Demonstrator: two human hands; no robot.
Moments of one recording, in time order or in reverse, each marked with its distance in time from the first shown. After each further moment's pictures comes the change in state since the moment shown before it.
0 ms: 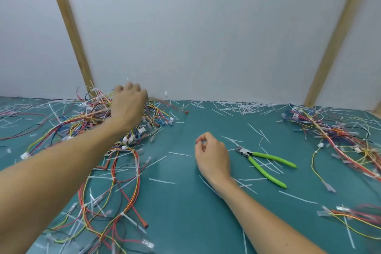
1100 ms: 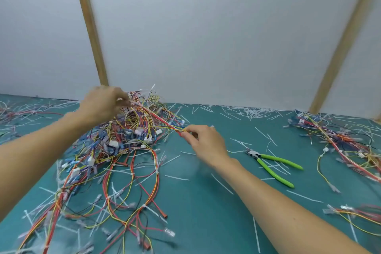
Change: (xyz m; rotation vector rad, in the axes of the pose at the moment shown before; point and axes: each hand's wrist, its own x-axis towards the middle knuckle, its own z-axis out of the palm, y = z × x) left_hand -0.037 -0.109 -0.044 -0.395 -0.076 0.006; right_hand 0.012 -0.062 -0.001 -0.083 -0.183 -0.285
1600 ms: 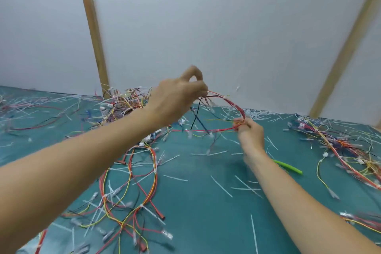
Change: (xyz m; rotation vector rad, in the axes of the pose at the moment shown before) left_hand 0.009 0.156 -0.010 -0.246 0.296 0.457; right_hand 0.011 0.067 -0.053 0.553 0.472 0.520
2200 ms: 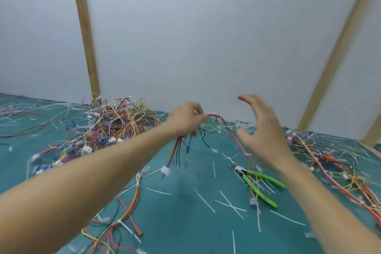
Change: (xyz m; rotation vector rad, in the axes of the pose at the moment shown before) left_hand 0.033 0.037 0.052 -0.536 -0.345 -0.729; right_hand -0.014 -0.073 -0.087 -0.539 -0.235 -0.809
